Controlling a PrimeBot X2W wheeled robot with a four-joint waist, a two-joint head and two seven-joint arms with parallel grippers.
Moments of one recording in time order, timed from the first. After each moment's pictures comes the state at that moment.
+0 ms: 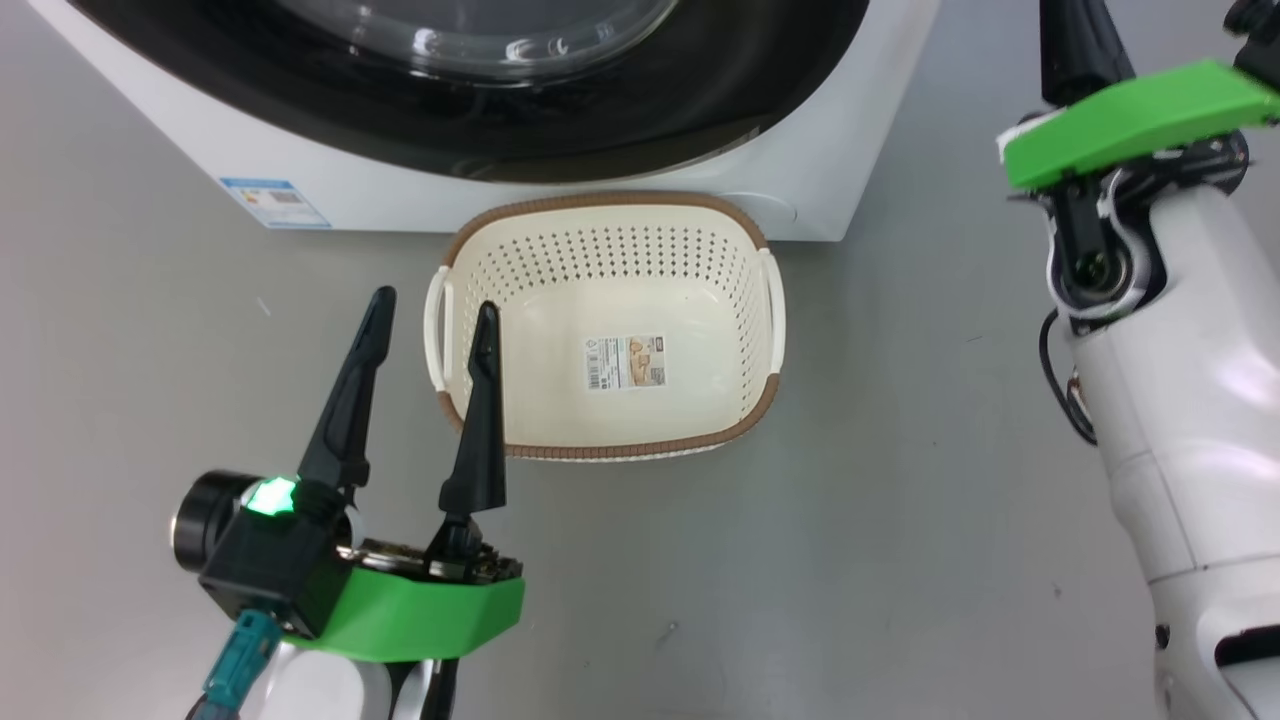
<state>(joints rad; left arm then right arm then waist) -0.30 0.04 -0.23 -0.06 -0.21 0.07 -0.26 -0.94 -0.06 0.04 0.72 0.74 0.13 -0.20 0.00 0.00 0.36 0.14</state>
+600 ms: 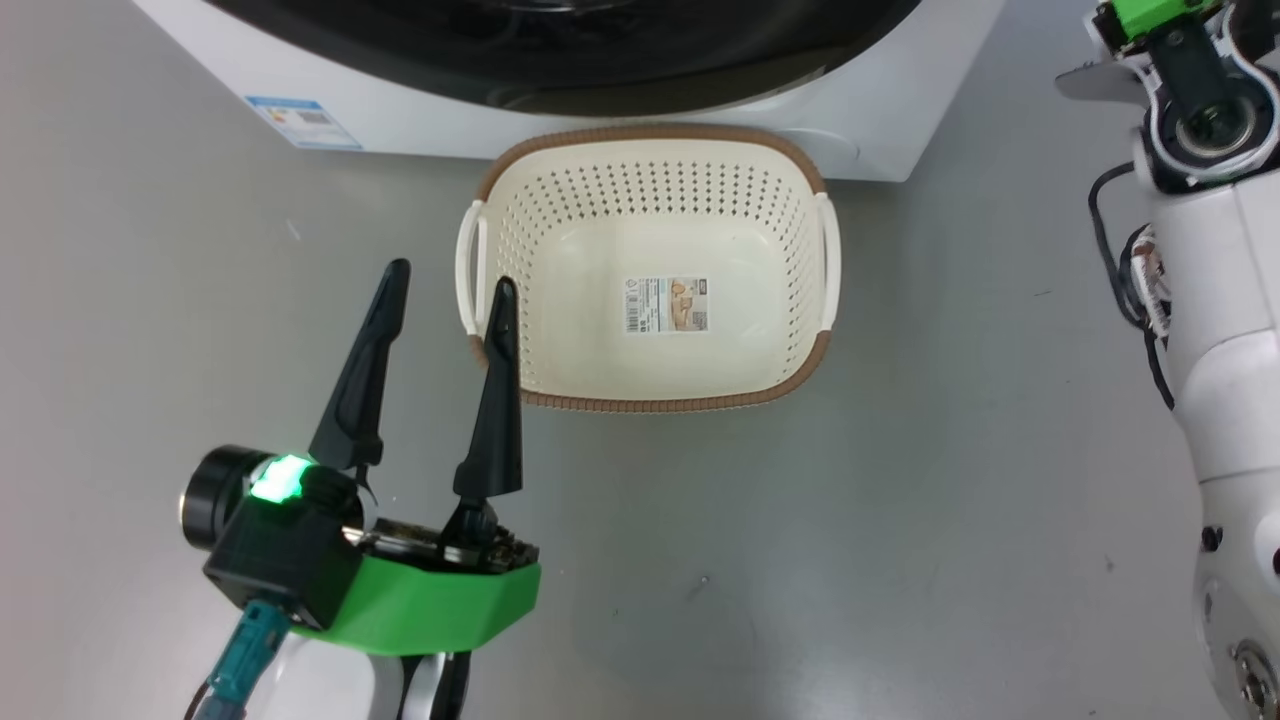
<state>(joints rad) -0.33 0.04 -0.26 -0.08 -0.21 0.08 -0.26 -1.11 -0.09 0.00 0.76 1.11 0.13 0.13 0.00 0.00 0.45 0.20</state>
